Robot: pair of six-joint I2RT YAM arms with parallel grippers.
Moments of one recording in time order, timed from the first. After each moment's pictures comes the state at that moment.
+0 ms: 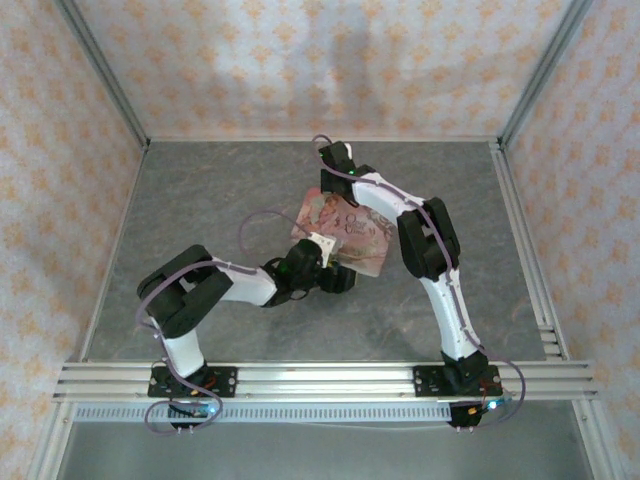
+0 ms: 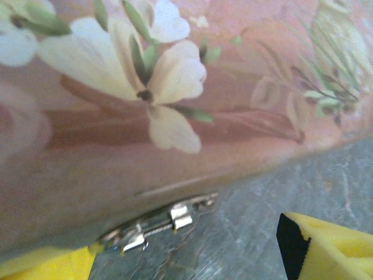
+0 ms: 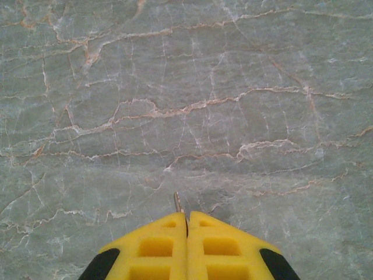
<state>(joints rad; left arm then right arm) -0.77 1.77 0.70 0.46 0.10 -0.50 0.54 2.34 1.91 -0.43 0.24 0.38</state>
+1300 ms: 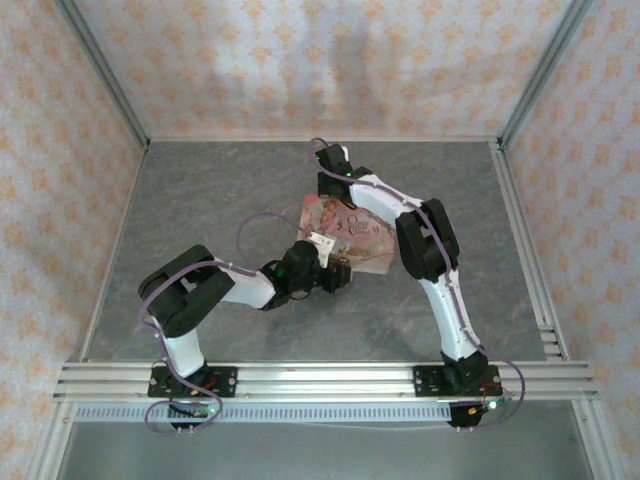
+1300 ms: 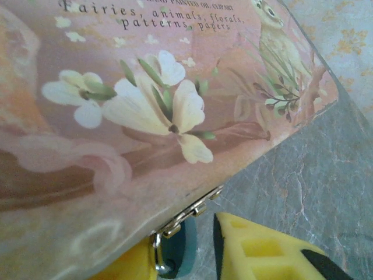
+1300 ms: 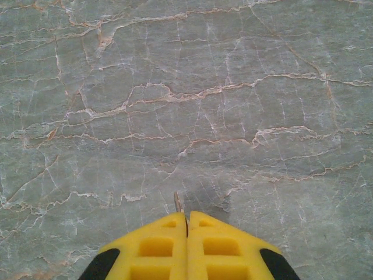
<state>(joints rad) -0.77 1.79 0.67 0.61 0.20 -0.54 0.55 2.33 1.90 -0.44 0.24 0.38</state>
